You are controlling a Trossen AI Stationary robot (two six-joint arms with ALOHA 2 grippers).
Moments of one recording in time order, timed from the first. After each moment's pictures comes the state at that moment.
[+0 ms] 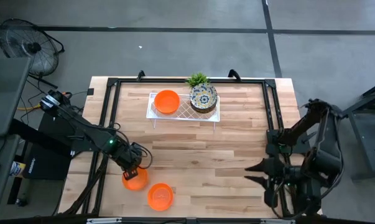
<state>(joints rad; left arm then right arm) -0.60 1.22 0.77 -0.89 0.11 -1.14 1.05 1.45 1.65 -1.20 0.88 1.10</state>
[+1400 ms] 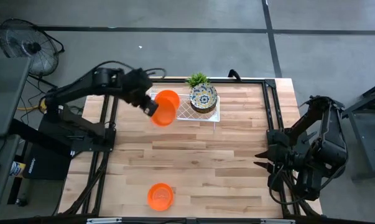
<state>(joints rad) 0.18 1.34 1.70 -1.37 -0.08 -0.68 1.05 1.39 1.65 -1.55 0.76 1.28</state>
